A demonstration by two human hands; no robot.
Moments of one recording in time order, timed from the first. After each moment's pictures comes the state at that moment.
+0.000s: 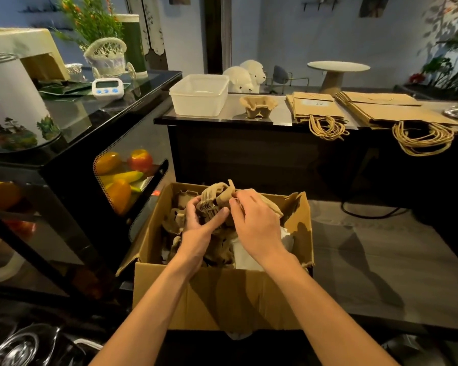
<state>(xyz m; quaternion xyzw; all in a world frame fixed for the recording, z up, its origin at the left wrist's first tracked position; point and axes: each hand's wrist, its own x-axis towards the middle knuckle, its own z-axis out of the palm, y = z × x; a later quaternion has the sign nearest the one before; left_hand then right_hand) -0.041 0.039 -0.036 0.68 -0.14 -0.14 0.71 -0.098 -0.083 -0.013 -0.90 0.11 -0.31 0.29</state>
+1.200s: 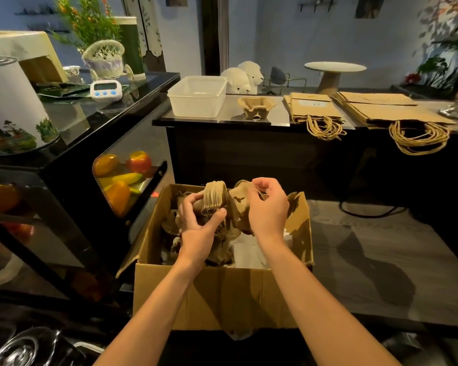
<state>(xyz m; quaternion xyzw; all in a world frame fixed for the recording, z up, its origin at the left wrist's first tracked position) -0.037 0.037 -0.045 0.74 -0.16 -0.03 0.66 -0.087 -0.088 0.006 -0.70 0.26 -0.40 0.53</state>
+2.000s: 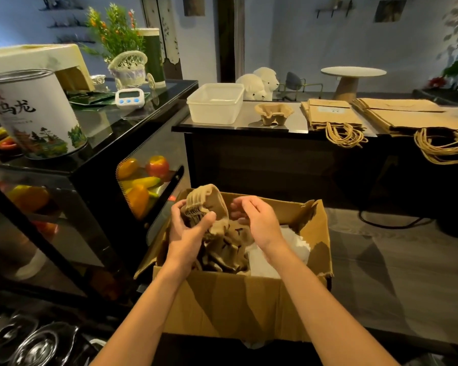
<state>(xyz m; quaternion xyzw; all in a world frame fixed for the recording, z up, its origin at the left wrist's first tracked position) -0.015 0.084 -0.038 0.73 -0.11 -0.05 0.68 -0.076 -0.074 -0.006 -0.74 0.14 -0.16 0.64</state>
